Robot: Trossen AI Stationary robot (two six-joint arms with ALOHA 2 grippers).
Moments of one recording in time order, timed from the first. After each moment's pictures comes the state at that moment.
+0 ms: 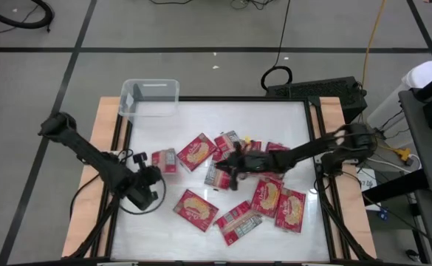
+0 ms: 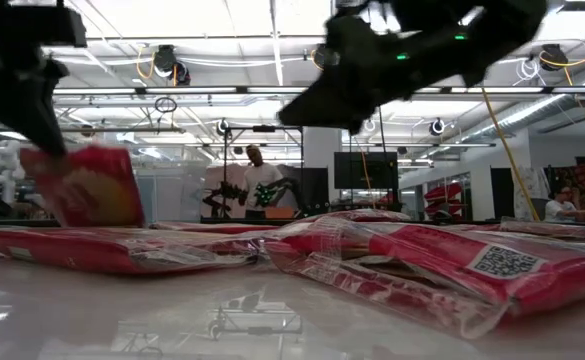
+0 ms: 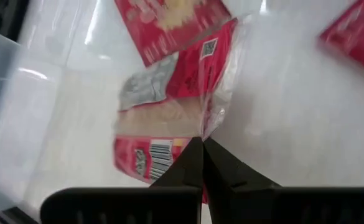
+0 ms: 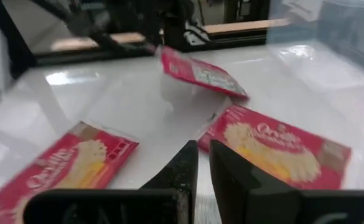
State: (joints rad) left arm -0.66 1.22 0.76 -1.03 -0.61 -0.84; right arm 0.11 1.70 0.80 0.54 0.18 0.14
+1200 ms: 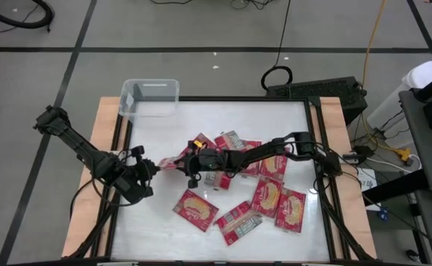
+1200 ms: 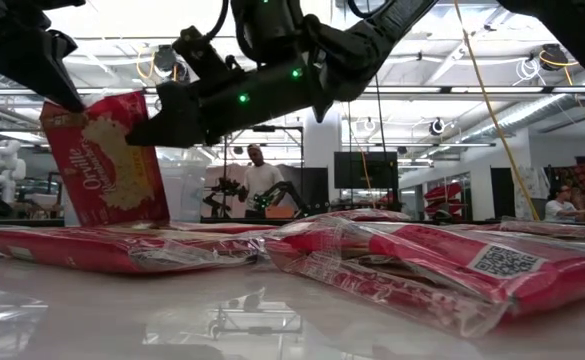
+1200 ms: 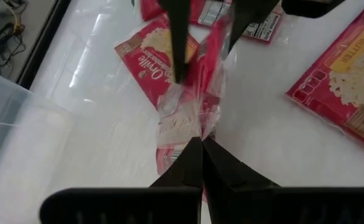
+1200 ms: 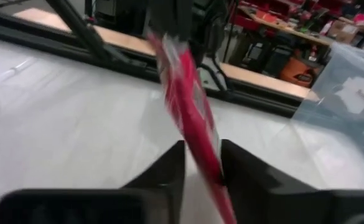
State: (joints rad) left arm -0.65 1.03 0.77 -0.98 -0.68 -0.68; right arm 0.04 2.23 1.45 0.51 0.08 -0.25
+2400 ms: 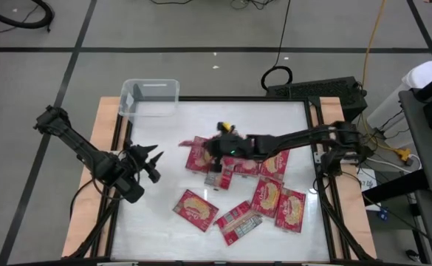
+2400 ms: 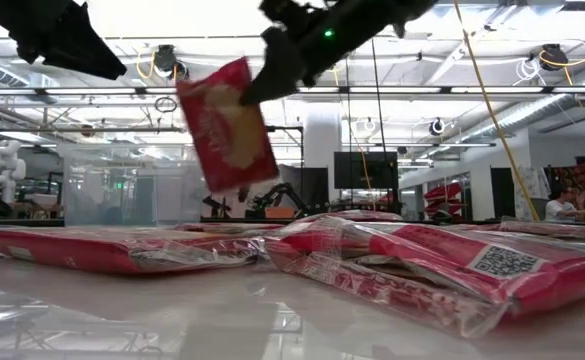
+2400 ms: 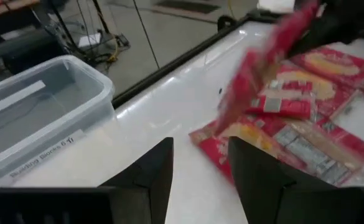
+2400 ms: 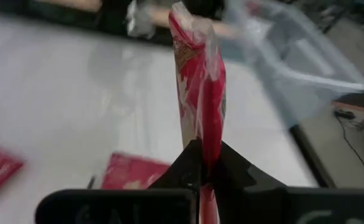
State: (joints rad) left arm -0.65 1.04 0.76 -1.01 -1.16 -1.16; right arm 0.00 1.74 1.20 0.09 0.32 -0.16
